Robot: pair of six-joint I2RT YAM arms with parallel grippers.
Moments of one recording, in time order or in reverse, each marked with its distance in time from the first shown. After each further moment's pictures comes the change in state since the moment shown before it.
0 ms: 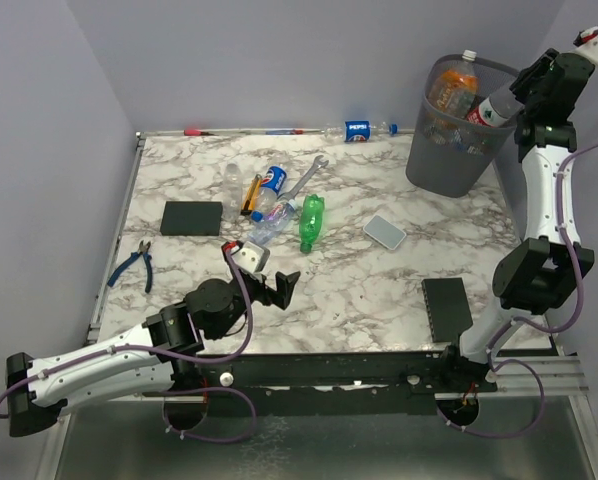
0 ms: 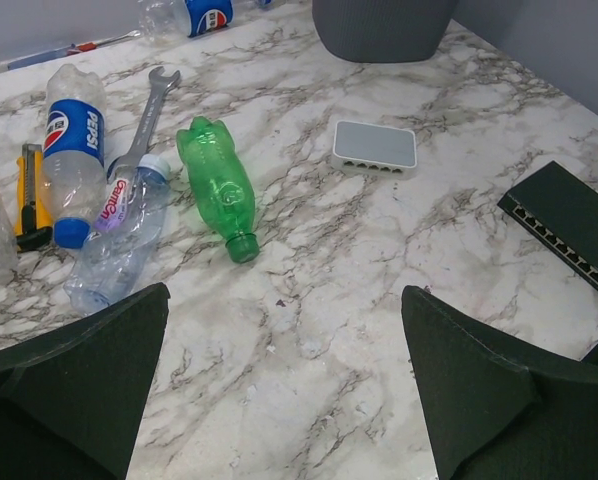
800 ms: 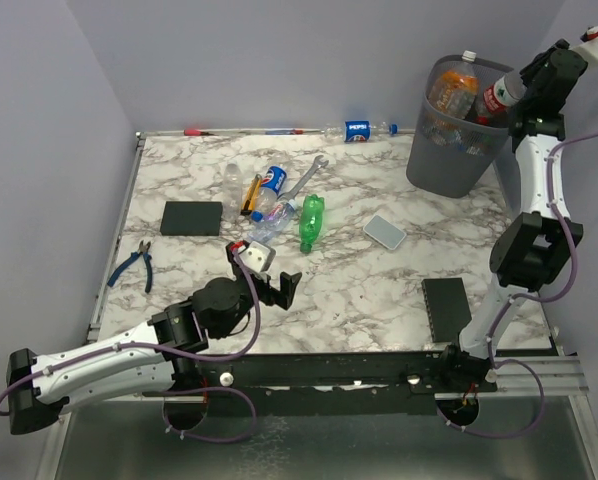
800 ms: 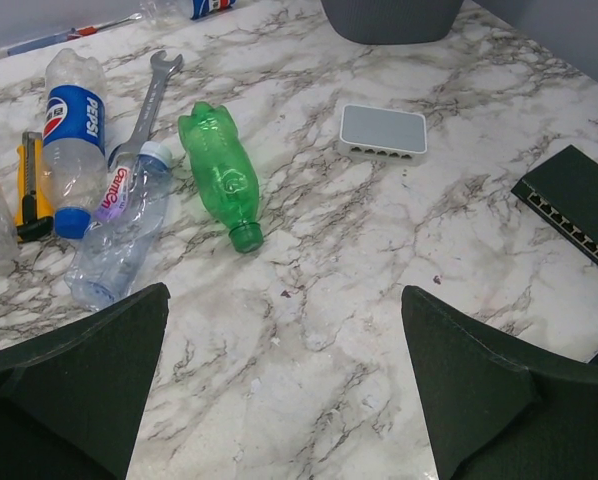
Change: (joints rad) left arm 0.000 0.028 0.001 0.000 -0.005 0.001; right arm -0.016 0.162 0.082 0.230 0.183 0.010
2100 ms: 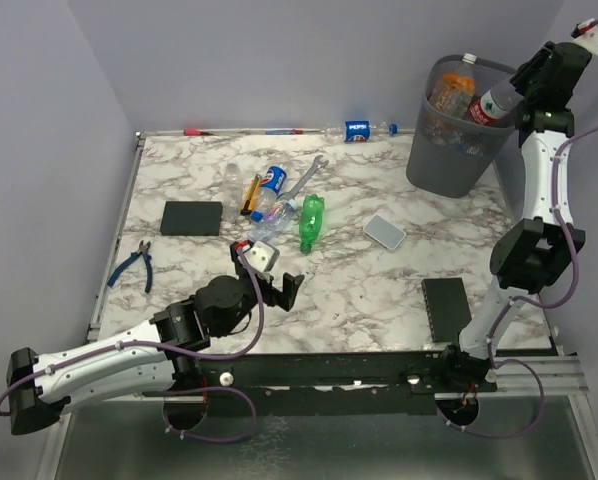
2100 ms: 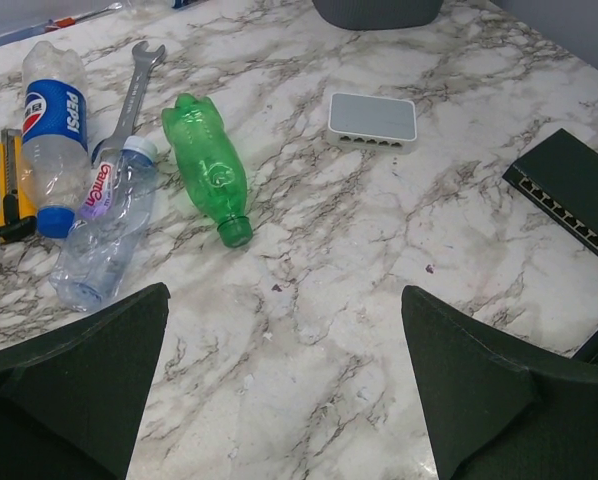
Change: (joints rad) left arm 0.011 0.035 0.007 -0.007 0.042 -0.005; right arm 0.000 0.035 0.118 -0.276 -0.168 -0.012
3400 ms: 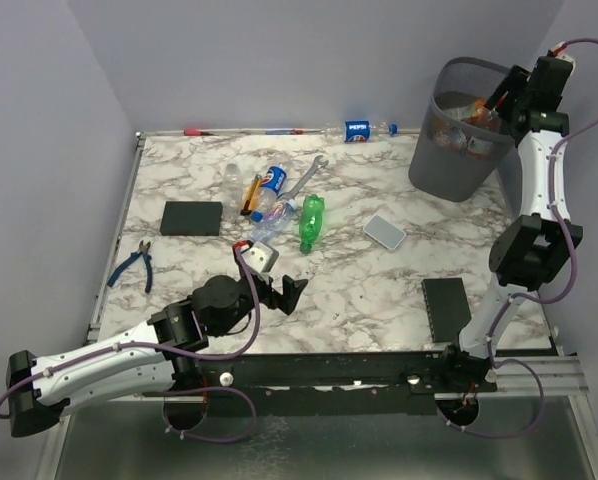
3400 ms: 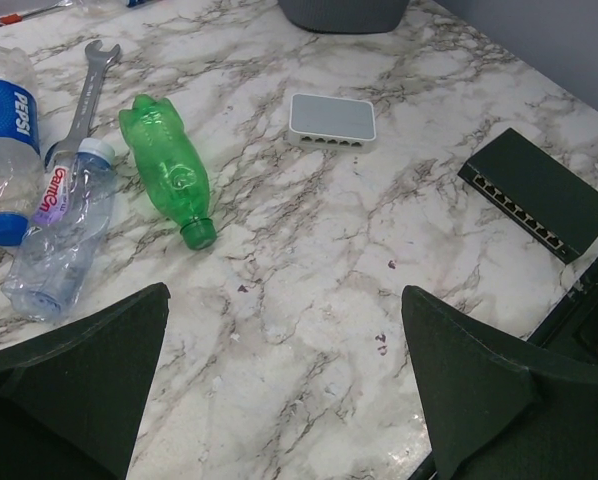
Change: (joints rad) left arm 0.009 -0.021 0.000 0.001 0.090 -0.037; right arm 0.002 0.006 -0.019 -0.306 -0.084 0.010
